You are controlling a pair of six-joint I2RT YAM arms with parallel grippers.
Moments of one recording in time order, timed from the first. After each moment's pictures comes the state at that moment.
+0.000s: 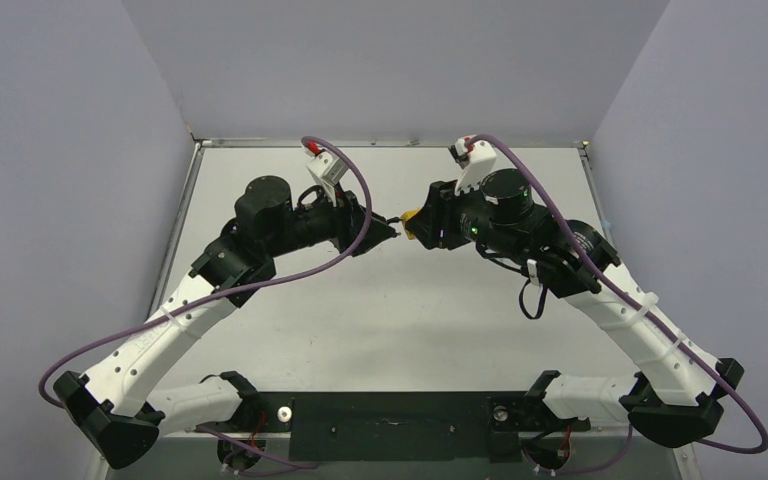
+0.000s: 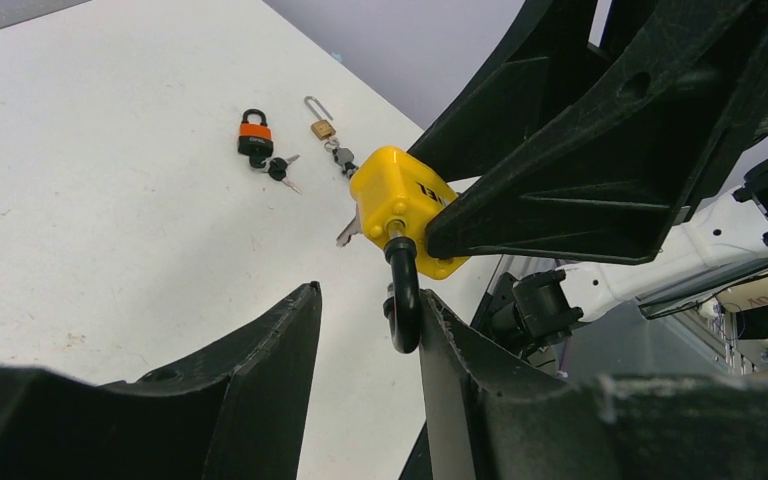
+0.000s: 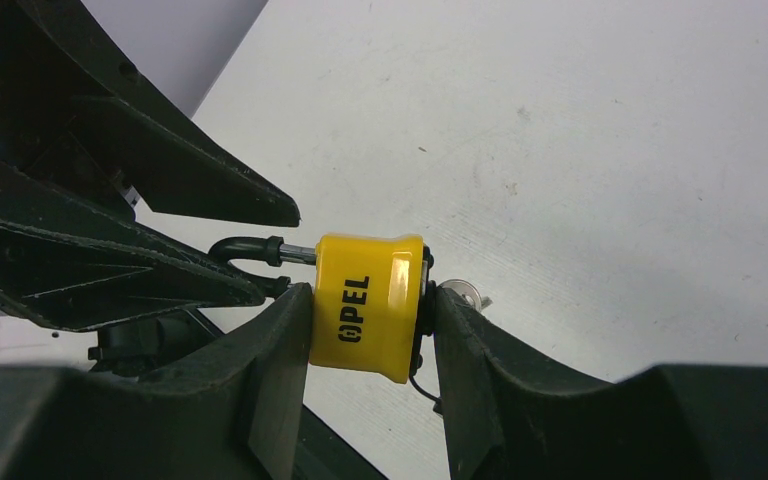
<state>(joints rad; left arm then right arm) -0.70 1.11 1.22 -0.24 0.40 -0.41 0.83 1.19 1.55 -0.77 0.05 0.40</state>
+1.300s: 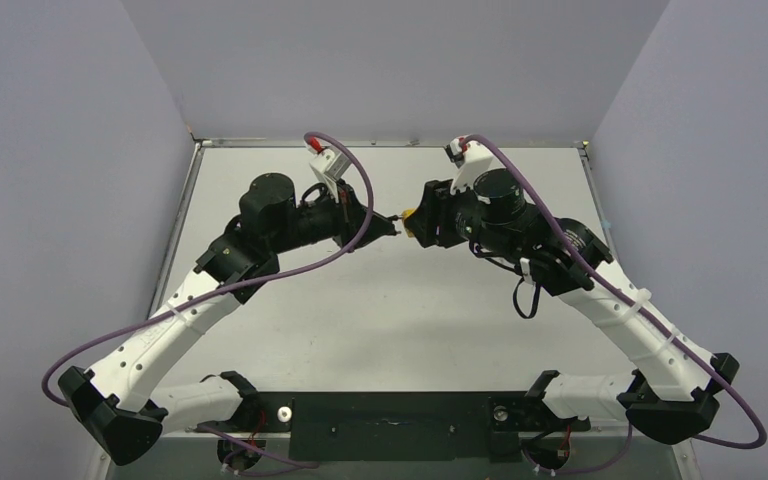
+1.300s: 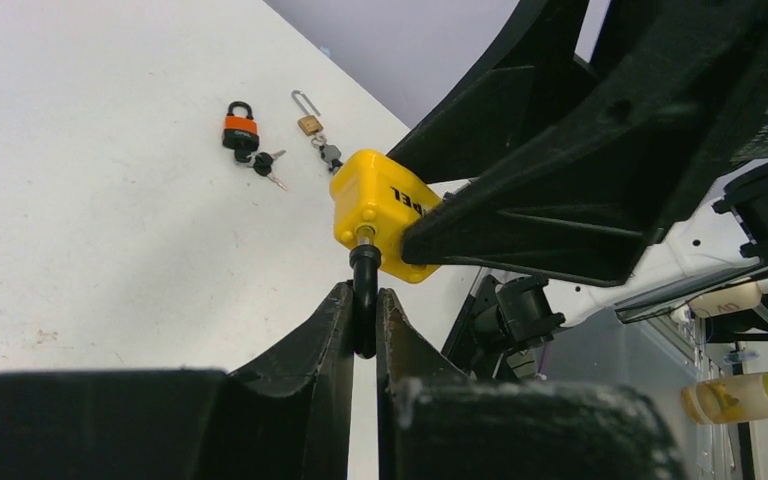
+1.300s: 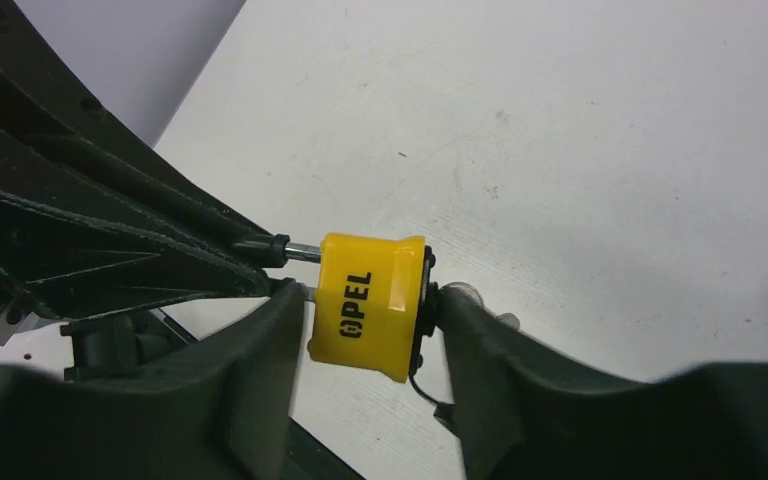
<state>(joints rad) -0.69 1.14 1.22 -0.23 0.42 -0.46 0.84 1.21 1.55 -0.77 0.11 0.40</state>
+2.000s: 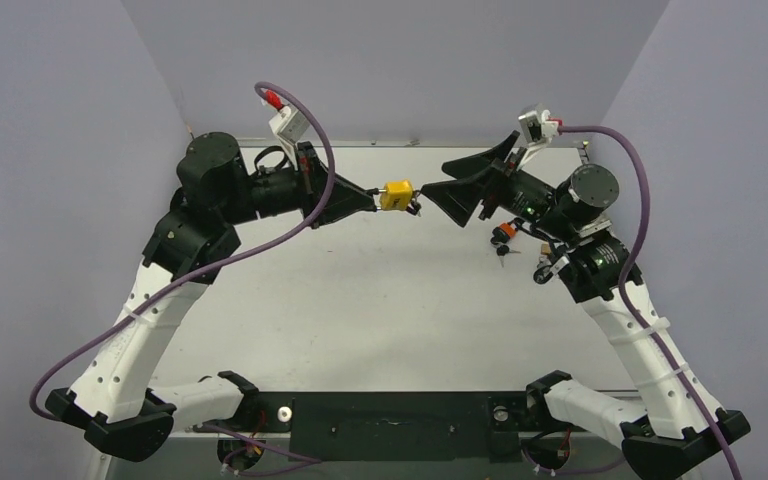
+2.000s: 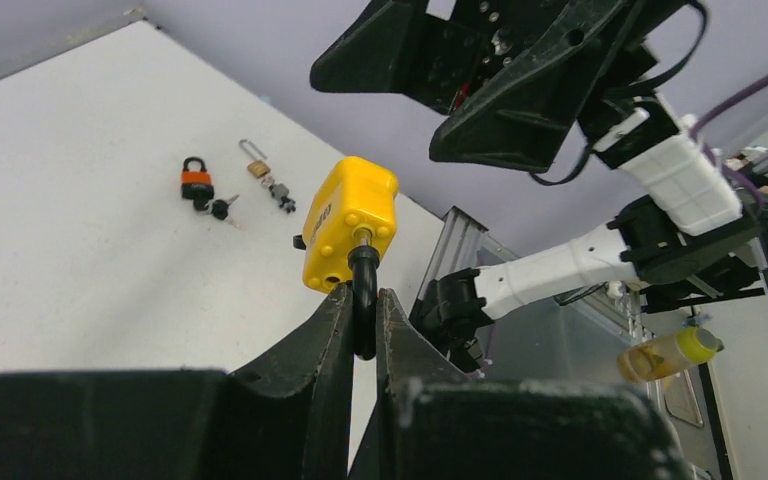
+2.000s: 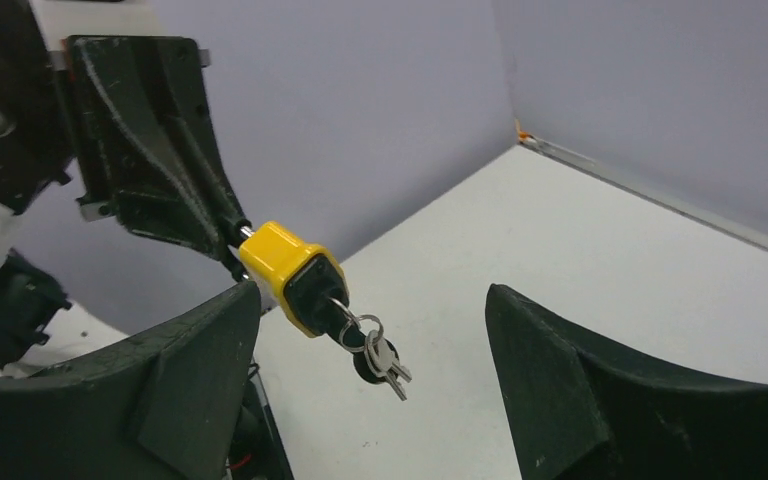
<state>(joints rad) -0.55 1.17 1.55 -0.45 0.66 -0.45 0.45 1.04 1.28 -0.13 -0.54 0.45</state>
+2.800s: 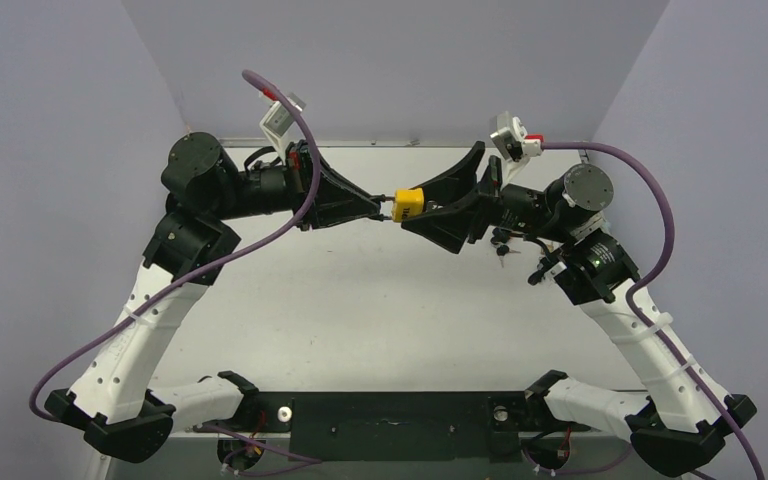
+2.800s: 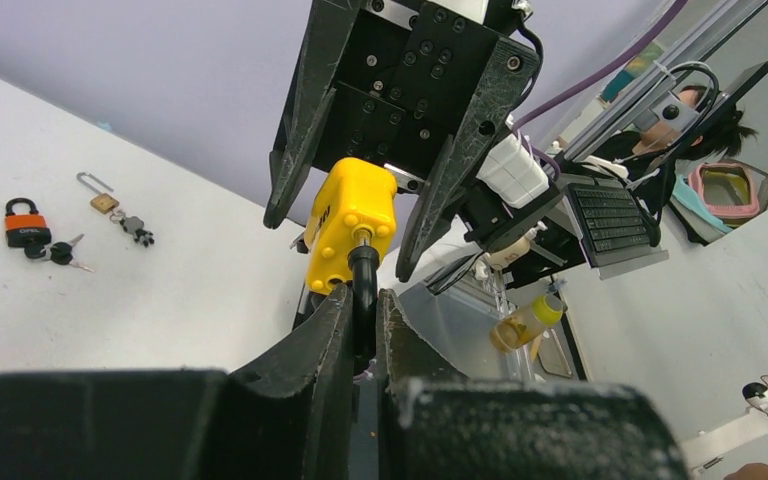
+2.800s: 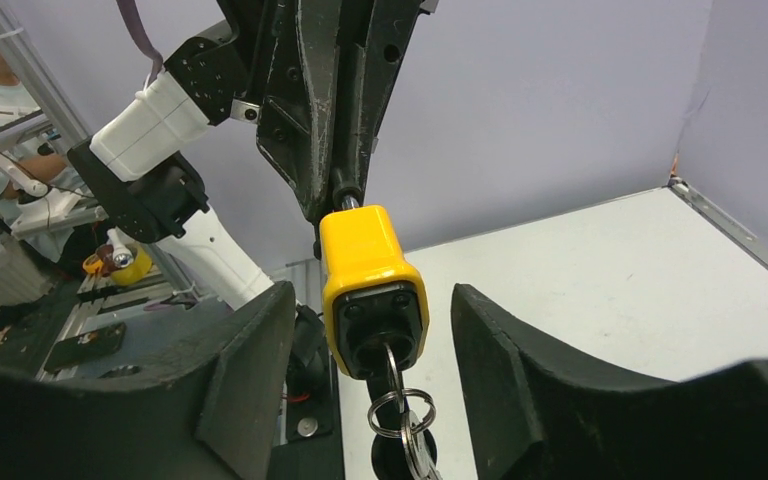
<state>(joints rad) -0.55 1.17 1.58 -0.22 0.89 -0.74 0.61 1.07 1.38 -0.06 -0.78 0.39</state>
